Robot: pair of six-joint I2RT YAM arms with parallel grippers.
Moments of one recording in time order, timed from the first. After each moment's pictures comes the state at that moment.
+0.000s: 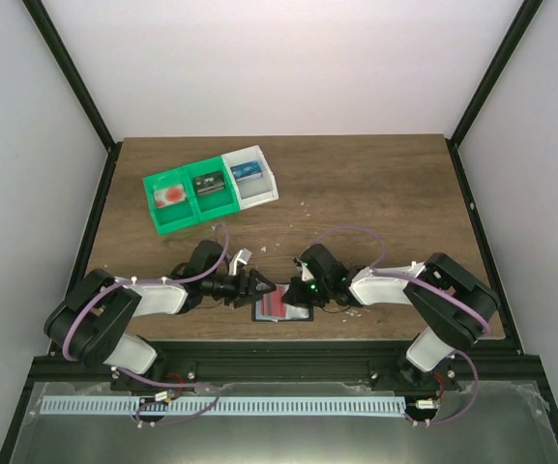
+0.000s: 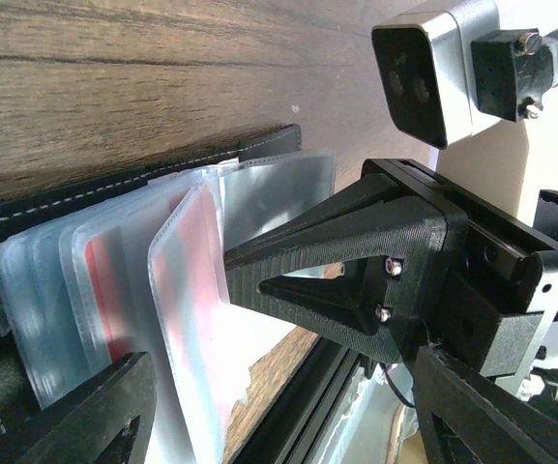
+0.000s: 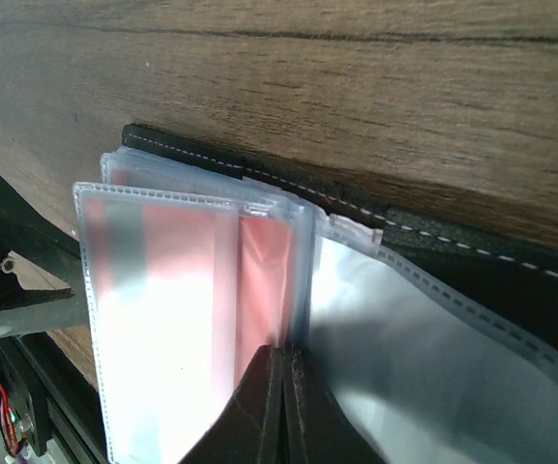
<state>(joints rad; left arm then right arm) -0.57 1.46 0.39 0.37 0.80 -0.94 0.82 1.59 0.60 0.06 -0.40 0.85</state>
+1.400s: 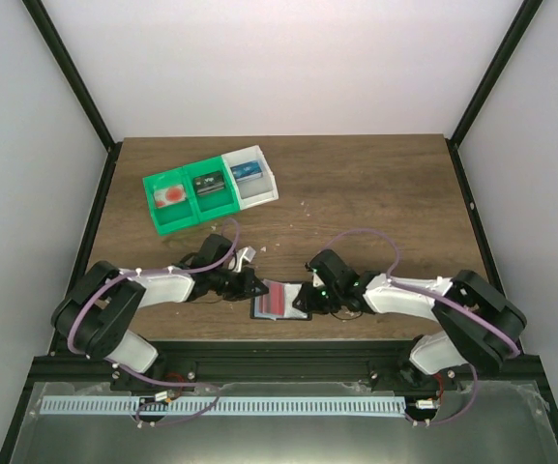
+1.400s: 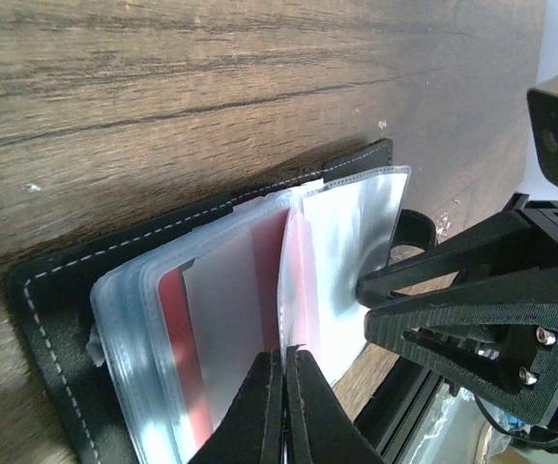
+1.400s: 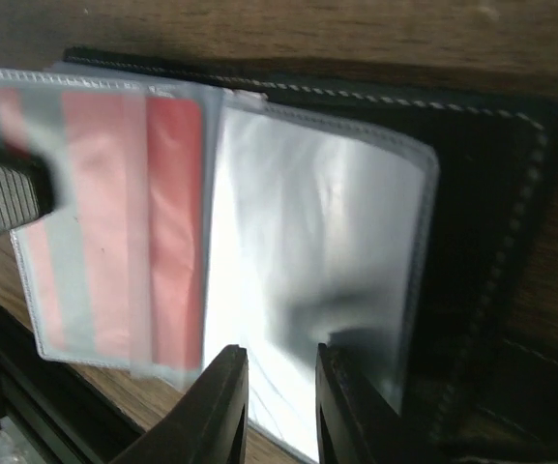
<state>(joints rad) -0.58 1.52 0.52 0.11 0.69 -0.74 0.83 1.40 0.54 -0.12 -0.31 0.82</state>
